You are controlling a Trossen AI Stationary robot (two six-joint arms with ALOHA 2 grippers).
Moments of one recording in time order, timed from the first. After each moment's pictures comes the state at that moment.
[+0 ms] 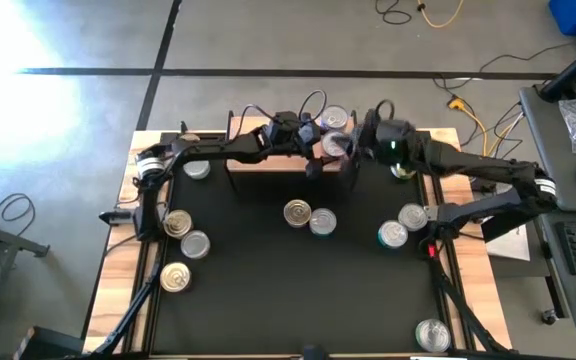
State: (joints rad) left arm 0.41 1.98 1.49 0.20 0.18 0.15; right arm -0.35 1.19 1.08 -0.23 0.20 -0.13
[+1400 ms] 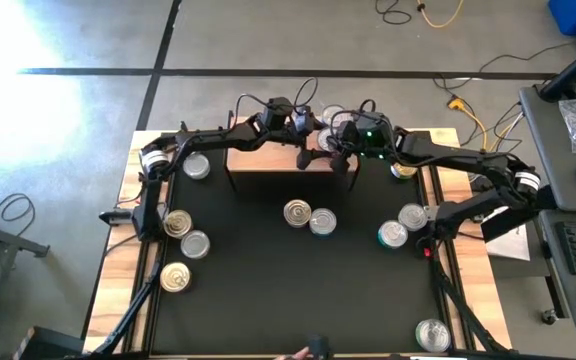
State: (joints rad) left arm 0.51 2.03 1.50 0.25 0.50 0.23; right arm -0.51 1.37 0.99 -0.14 0.07 -0.20
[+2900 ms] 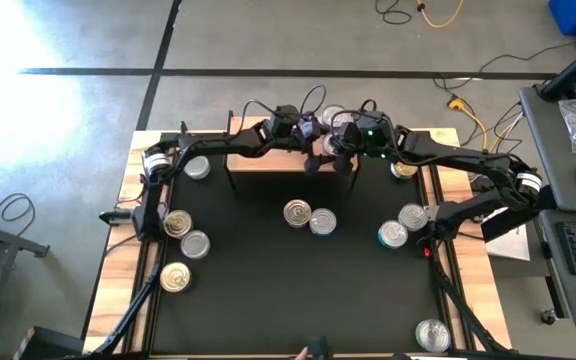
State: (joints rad) left arm 0.46 2.04 1.53 0.22 0.34 0.17; right arm -0.52 1.35 1.00 -0.22 0.07 -0.27
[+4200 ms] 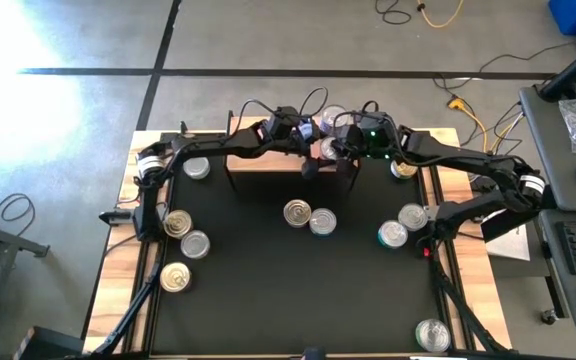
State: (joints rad) left arm 0.43 1.98 1.52 0.09 0.33 0.13; right arm -0.53 1.32 1.00 -0.28 0.03 -0.29
